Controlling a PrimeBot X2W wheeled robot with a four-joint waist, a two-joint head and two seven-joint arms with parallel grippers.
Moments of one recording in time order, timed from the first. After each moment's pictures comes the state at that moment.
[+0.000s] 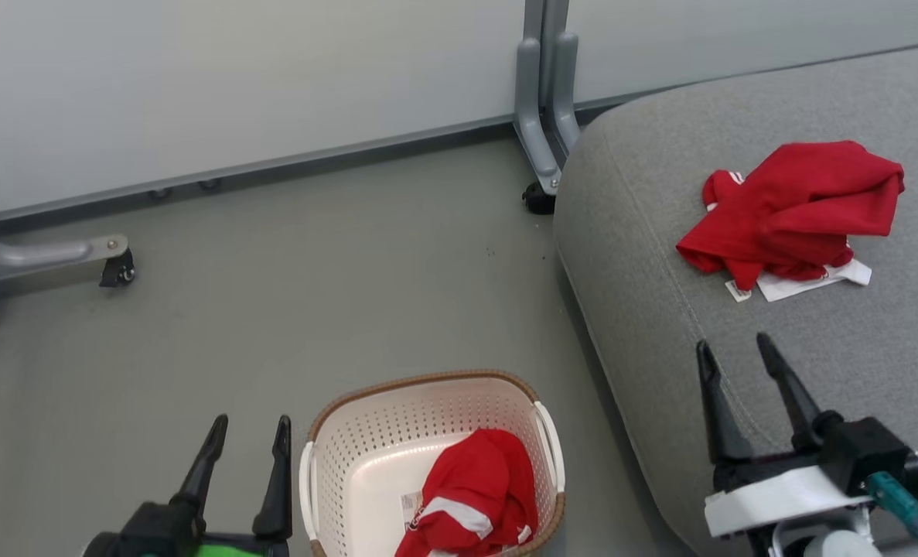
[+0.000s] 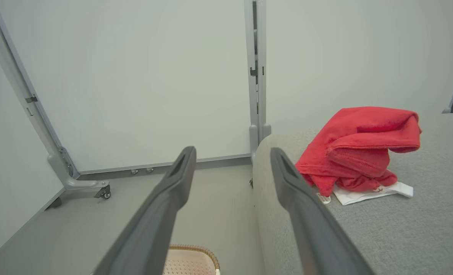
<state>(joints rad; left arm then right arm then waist) 0.13 0.08 -0.10 0.10 -0.21 -0.13 -0.26 0.07 -0.05 0.05 0.03 0.13 0.13 -0.26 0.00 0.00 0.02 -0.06</state>
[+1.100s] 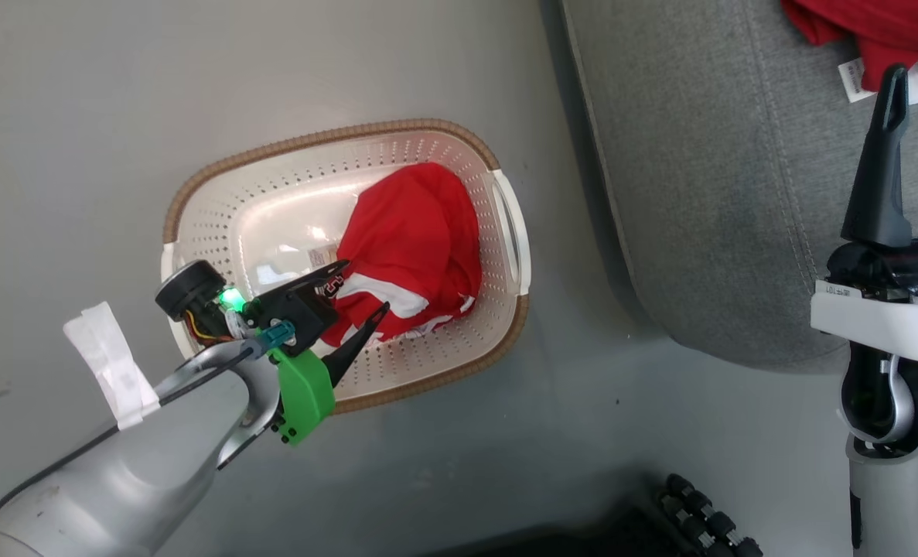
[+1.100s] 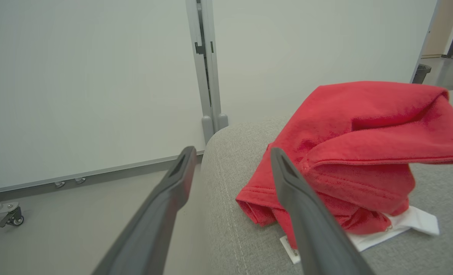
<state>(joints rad) -0.81 0.44 -1.18 0.61 -0.55 -0.13 -0.26 -0.29 -0.05 -0.11 -0.23 0.23 0.13 -0.26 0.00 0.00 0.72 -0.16</state>
